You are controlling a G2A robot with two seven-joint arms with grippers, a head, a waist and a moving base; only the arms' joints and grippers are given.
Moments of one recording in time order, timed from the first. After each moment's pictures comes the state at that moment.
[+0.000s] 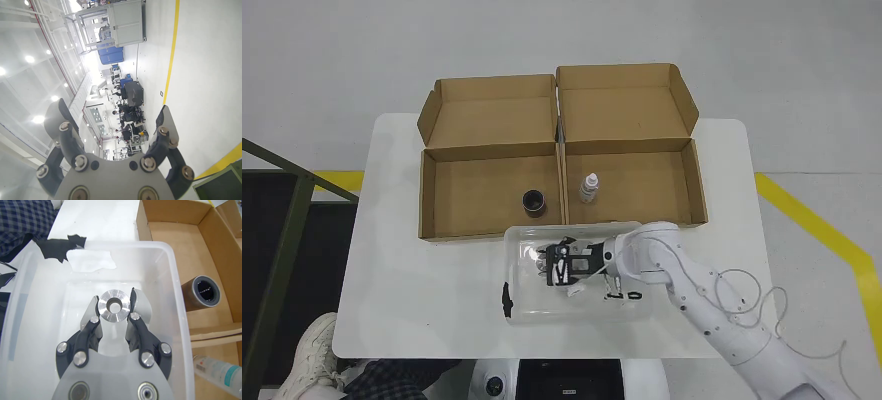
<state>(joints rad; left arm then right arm) -0.01 -0.37 -0.75 -1.25 2.03 -0.40 0.22 -0.98 -1.19 0.83 -1.61 -1.33 -0.92 0.32</state>
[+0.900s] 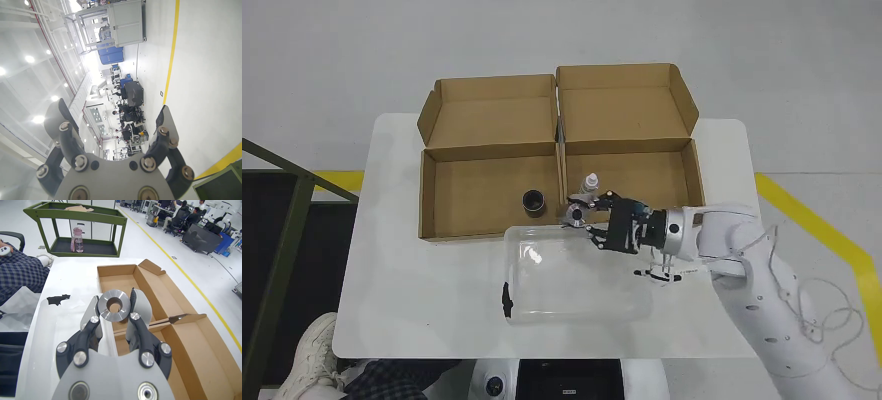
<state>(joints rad) -0.01 -0.37 -0.75 -1.25 2.03 -0.40 0.22 -1.08 -1.12 1.17 -1.87 -1.13 -0.91 0.25</state>
